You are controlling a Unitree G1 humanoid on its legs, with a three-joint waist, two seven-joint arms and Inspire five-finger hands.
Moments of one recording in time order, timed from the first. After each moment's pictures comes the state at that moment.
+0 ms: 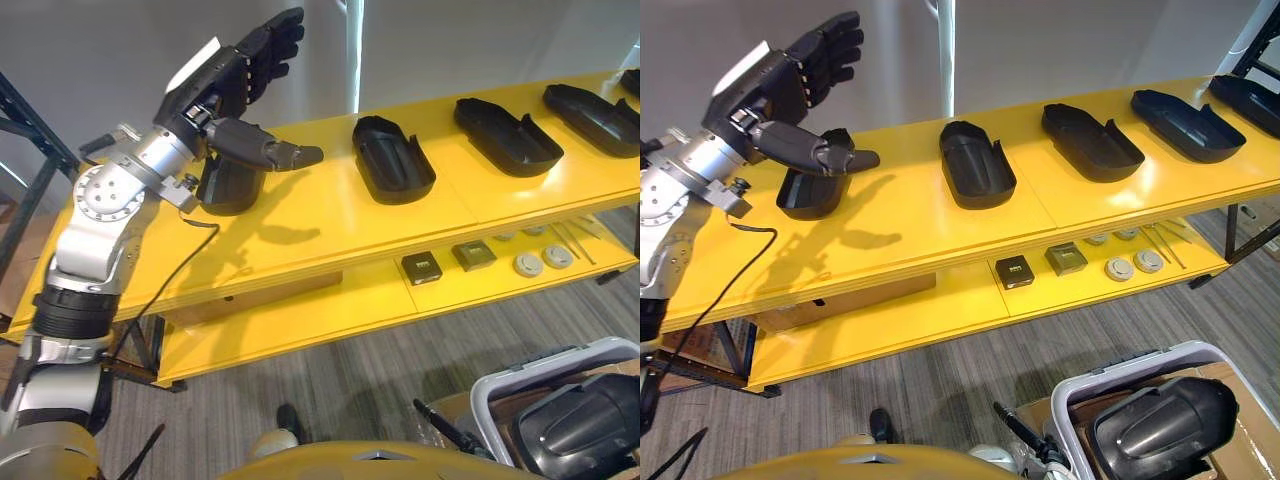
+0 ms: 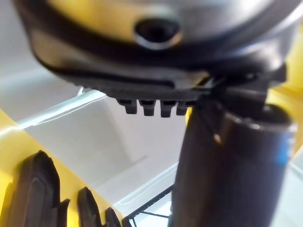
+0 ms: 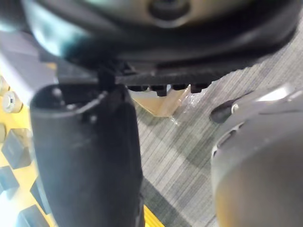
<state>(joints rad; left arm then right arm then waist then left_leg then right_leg) -0.55 0.72 -0.04 -0.10 -0.50 0.07 -0.32 0.14 -0.07 -0.42 1.07 0.24 -0.02 -0.02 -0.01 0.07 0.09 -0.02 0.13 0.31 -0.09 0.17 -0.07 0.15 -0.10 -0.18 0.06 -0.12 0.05</state>
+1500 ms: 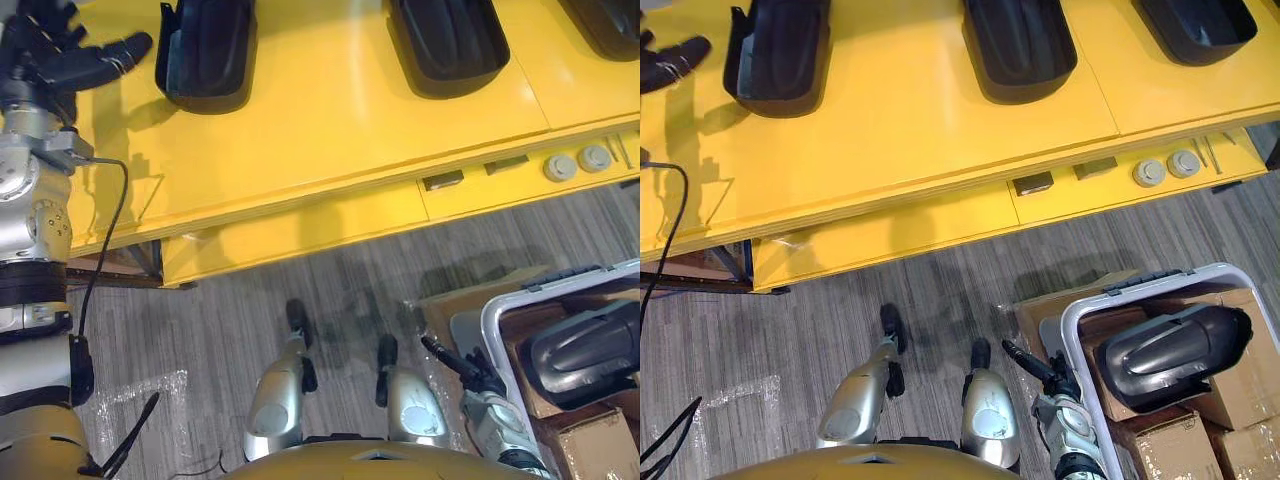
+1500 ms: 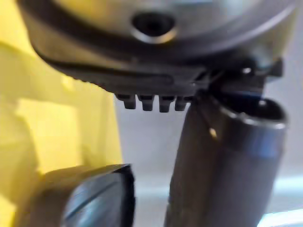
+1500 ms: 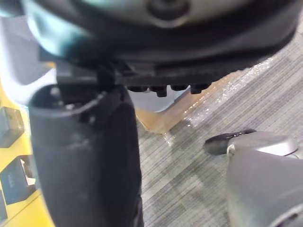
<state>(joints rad) -0.70 0.85 0.14 0.49 -0.66 0.00 -0.07 0.00 -0.17 -0.27 0.96 0.28 -0.10 -0.01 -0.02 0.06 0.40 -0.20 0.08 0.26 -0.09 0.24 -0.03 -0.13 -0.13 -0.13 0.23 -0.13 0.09</state>
